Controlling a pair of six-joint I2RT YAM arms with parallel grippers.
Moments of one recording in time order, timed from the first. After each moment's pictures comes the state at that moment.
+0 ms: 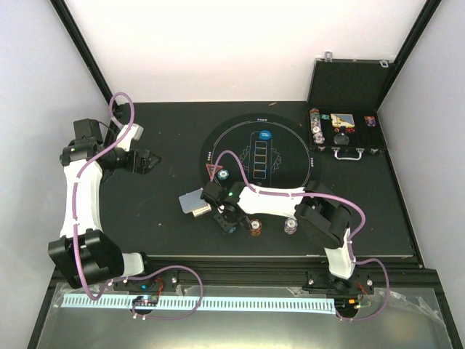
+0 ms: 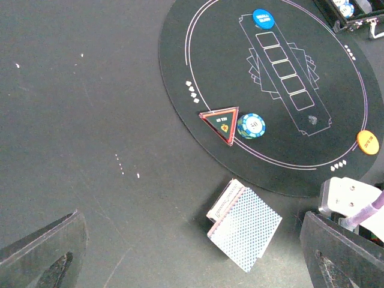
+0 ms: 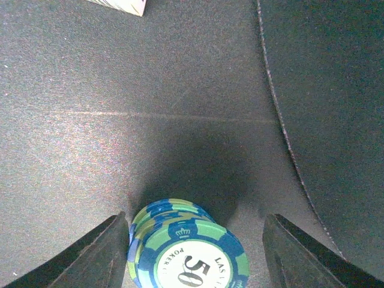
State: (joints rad) left arm 0.31 1.31 1.27 -1.01 0.70 0.47; right arm 1.09 1.98 1.36 -0.77 0.06 0.38
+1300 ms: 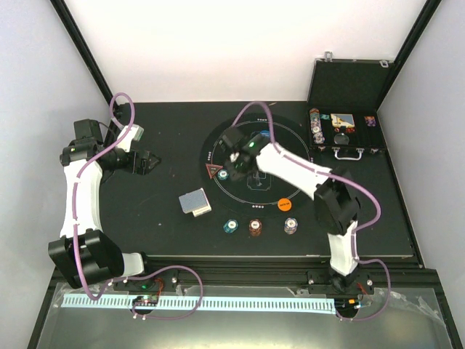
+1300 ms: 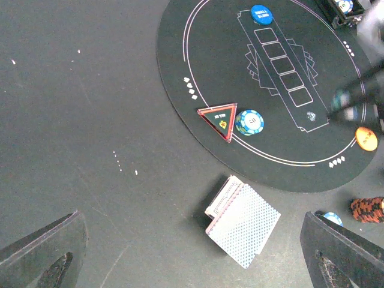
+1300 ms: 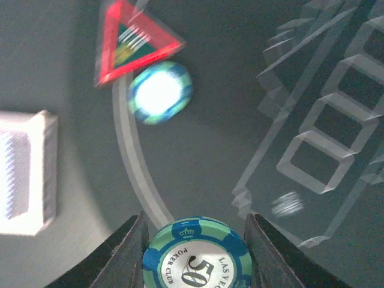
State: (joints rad) left arm 0.31 1.31 1.27 -1.02 0.70 0.48; right arm 0.86 1.96 1.66 -0.91 0.11 0.32
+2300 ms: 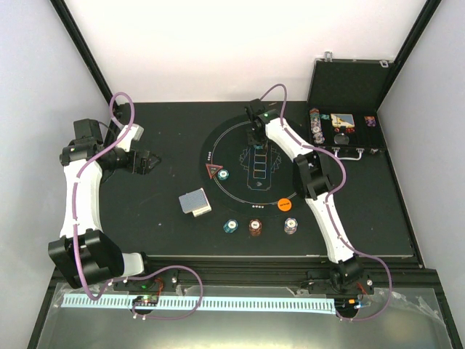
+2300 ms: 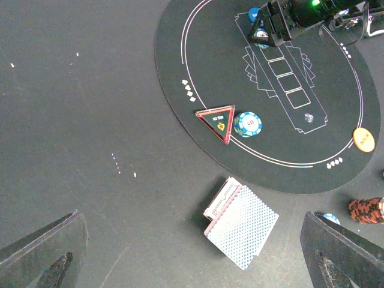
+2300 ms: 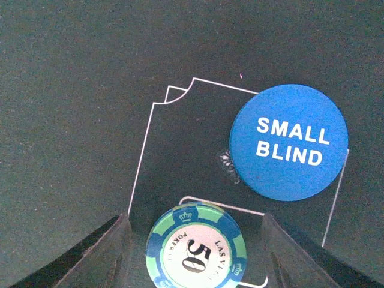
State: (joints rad) left arm 0.31 1.31 1.28 -1.02 0.71 0.48; right arm 0.46 2.61 2.39 -0.94 0.13 0.26
